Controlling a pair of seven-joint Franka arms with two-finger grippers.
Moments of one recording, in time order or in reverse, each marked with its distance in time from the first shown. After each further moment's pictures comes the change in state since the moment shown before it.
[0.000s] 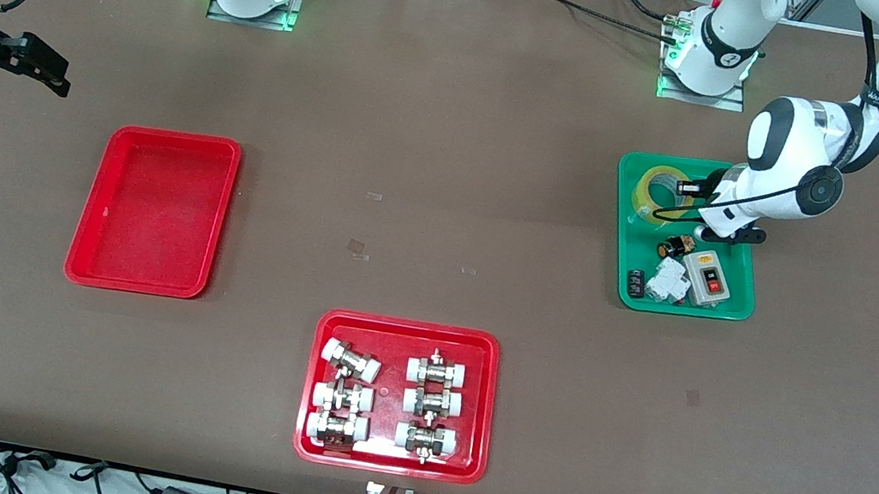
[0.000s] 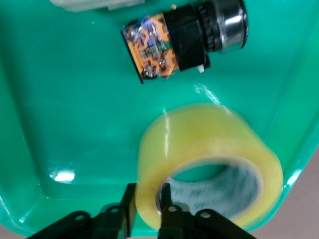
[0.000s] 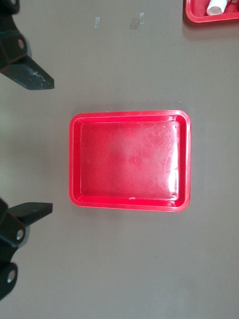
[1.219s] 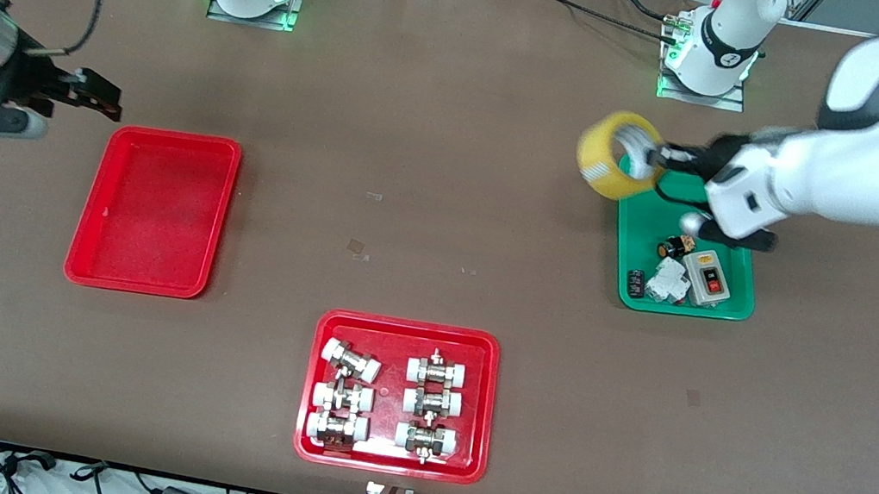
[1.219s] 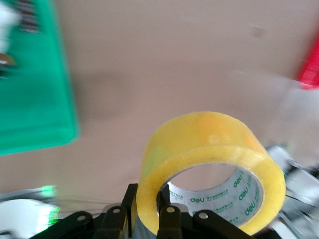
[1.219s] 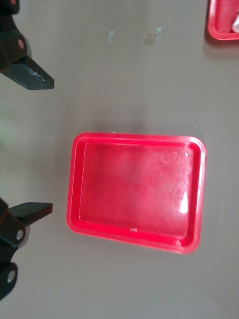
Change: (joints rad) left arm -0.204 0.006 -0.029 0.881 -0.359 -0.795 -0.234; right arm 0.083 0.101 0.006 0.001 0.044 0.005 0.002
